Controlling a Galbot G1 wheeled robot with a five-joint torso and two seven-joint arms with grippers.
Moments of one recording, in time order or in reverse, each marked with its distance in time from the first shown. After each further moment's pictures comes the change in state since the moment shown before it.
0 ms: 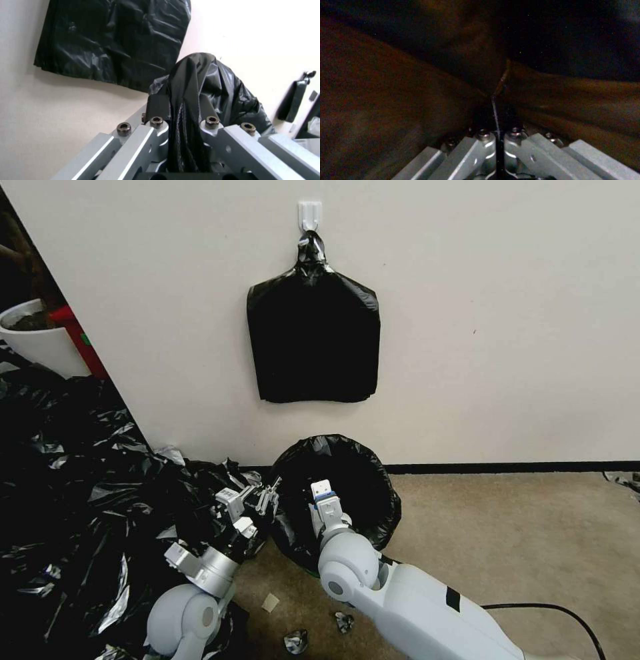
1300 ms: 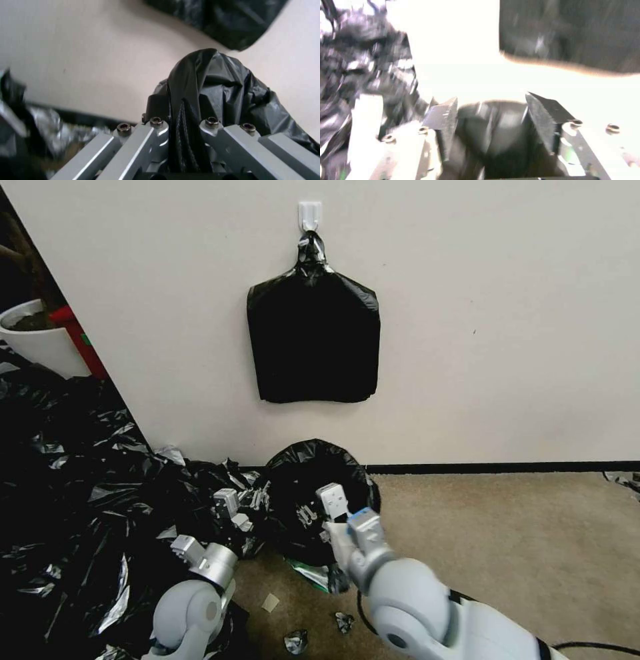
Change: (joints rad) left arm -0.091 0.005 0.020 0.125 -0.065 0.205 -0.328; right arm -0.241 -0.219 0.188 0.506 -0.301 0.133 -0.411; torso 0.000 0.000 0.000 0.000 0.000
